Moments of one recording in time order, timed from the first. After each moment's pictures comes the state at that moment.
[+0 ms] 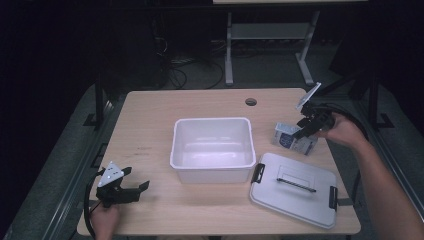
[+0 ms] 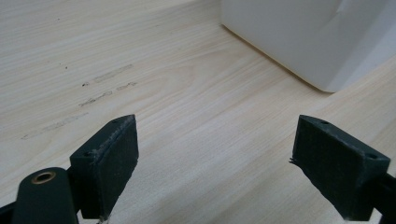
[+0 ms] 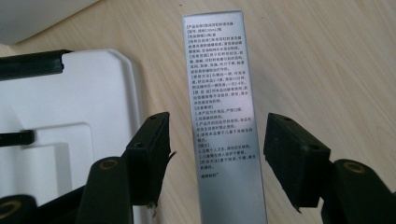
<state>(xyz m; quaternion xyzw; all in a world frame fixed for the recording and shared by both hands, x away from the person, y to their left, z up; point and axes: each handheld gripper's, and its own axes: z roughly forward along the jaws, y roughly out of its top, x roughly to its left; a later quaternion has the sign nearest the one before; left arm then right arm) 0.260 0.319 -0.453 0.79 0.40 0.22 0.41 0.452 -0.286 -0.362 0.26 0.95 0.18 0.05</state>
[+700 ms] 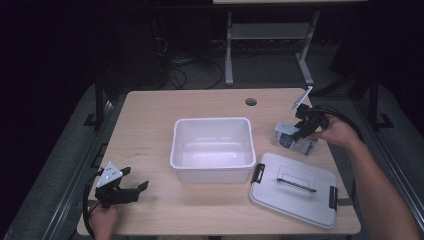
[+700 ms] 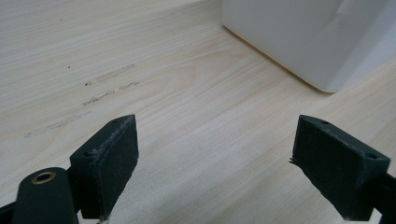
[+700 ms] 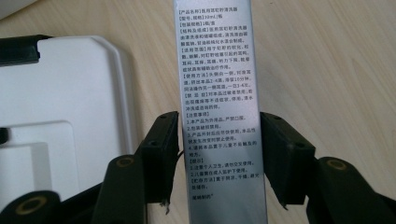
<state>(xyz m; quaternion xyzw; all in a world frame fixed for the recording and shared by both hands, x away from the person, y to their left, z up) 0.259 0.321 -0.452 0.78 0.40 0.22 0.42 0.460 -0.276 -0.379 0.25 0.95 0.15 0.04</state>
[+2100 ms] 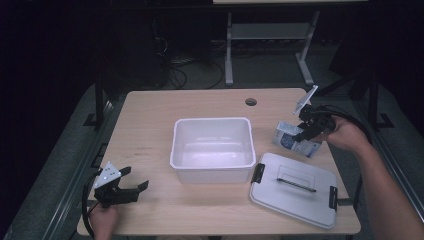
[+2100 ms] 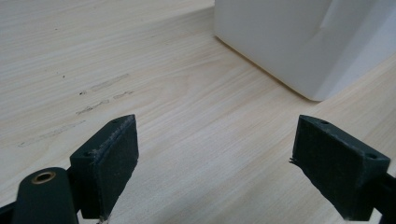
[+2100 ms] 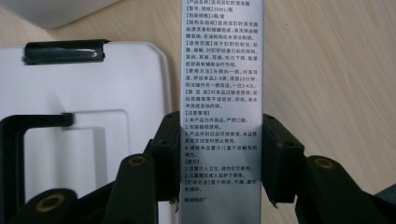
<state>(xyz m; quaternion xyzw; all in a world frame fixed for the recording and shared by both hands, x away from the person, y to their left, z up) 0.257 0.322 -0.449 0.78 0.40 0.21 0.44 0.424 -0.268 -0.342 0.23 0.96 0.16 0.06</state>
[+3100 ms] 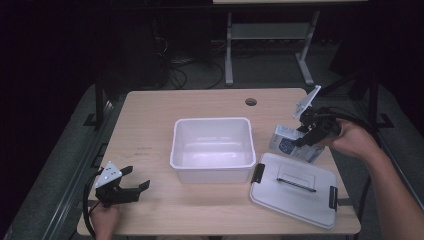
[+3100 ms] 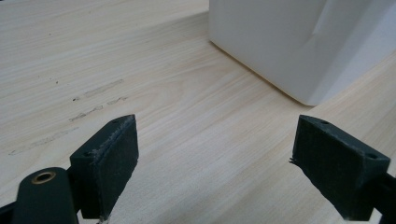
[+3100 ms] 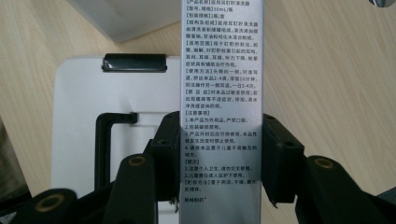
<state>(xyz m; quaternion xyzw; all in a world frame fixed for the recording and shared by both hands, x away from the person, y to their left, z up) 0.258 0.319 -0.449 0.78 0.39 0.21 0.44 0.381 -0.248 -0.303 0.20 0.96 0.17 0.06</state>
